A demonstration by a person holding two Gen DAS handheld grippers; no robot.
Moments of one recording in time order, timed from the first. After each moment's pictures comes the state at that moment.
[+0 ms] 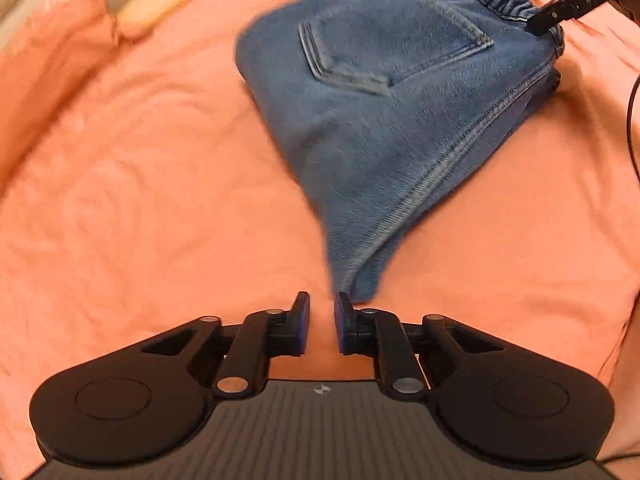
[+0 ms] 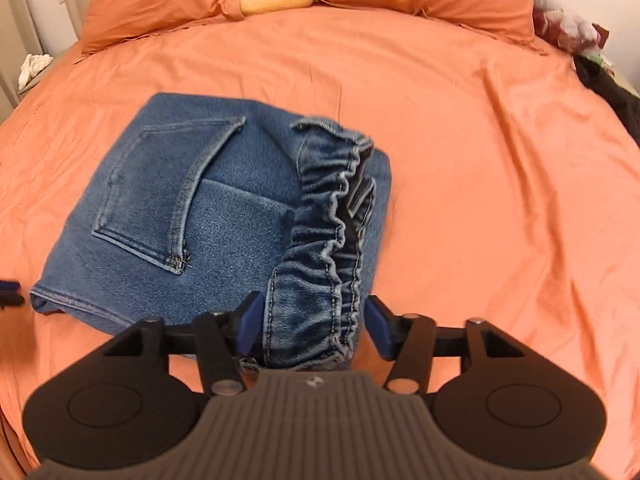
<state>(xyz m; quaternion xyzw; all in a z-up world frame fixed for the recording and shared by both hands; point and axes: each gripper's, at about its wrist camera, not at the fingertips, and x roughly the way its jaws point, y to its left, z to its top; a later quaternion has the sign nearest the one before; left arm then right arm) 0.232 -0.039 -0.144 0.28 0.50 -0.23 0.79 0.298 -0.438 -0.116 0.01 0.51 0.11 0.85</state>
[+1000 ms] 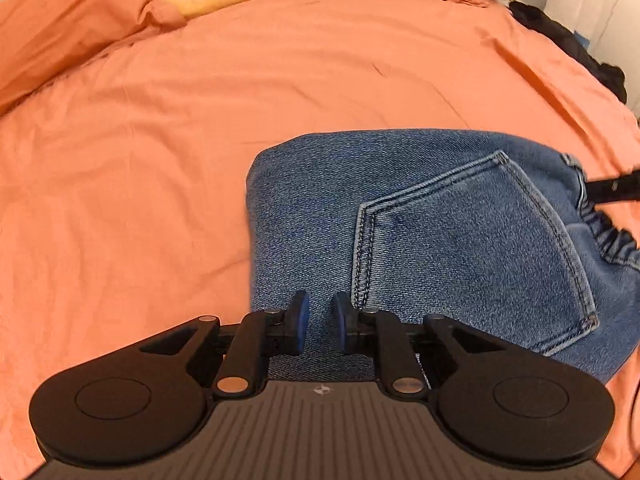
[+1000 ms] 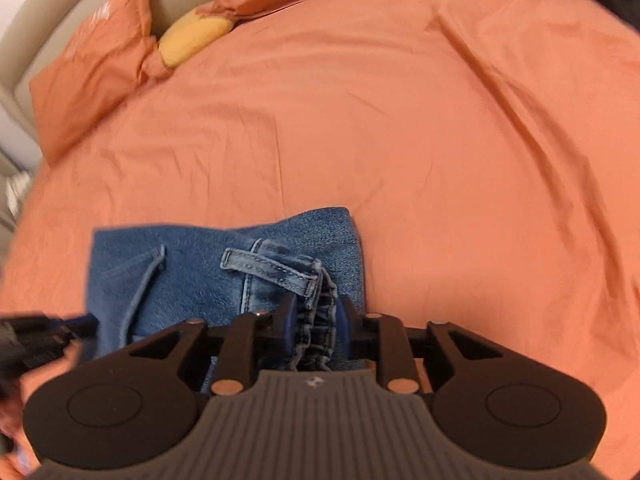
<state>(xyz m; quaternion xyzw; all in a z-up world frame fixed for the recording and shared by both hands) 0.382 -0.102 -0.168 0.11 0.51 -0.19 0.83 0.401 -0.501 -0.169 0.26 0.52 0.08 0.81</state>
